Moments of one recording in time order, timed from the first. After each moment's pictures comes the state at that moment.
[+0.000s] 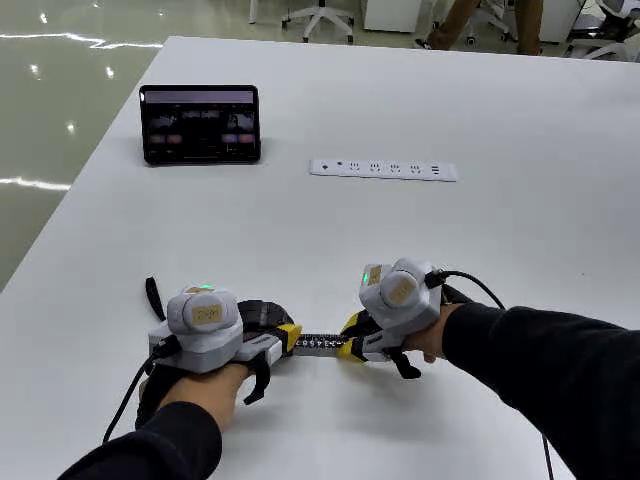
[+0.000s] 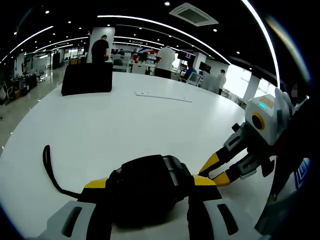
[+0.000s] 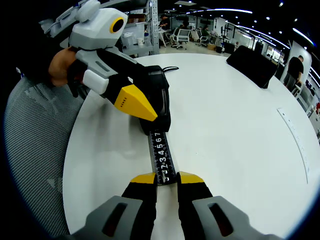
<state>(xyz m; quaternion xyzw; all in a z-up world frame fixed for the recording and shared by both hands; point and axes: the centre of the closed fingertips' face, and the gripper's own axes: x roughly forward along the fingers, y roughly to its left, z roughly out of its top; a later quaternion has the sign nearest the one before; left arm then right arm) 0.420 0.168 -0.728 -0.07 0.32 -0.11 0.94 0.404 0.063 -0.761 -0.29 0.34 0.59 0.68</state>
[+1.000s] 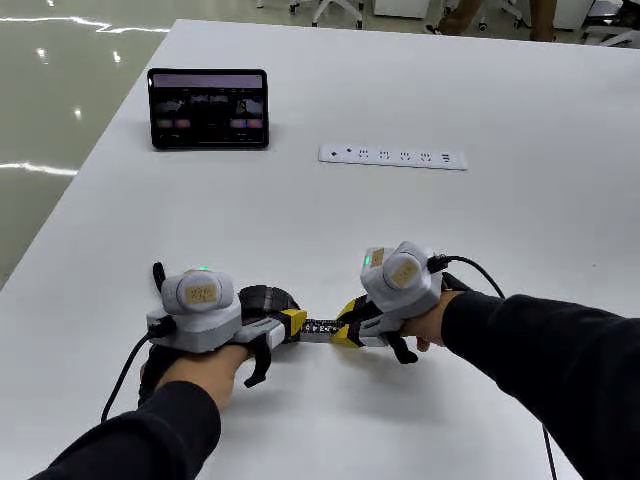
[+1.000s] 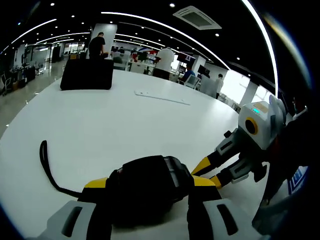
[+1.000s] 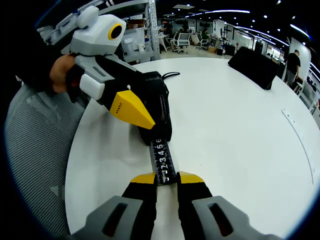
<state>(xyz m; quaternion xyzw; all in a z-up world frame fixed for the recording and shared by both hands) 0.420 0.171 -0.726 -0.11 0.32 -0.13 0.93 0.407 0.083 -0.761 -0.25 0.34 0.60 0.68</state>
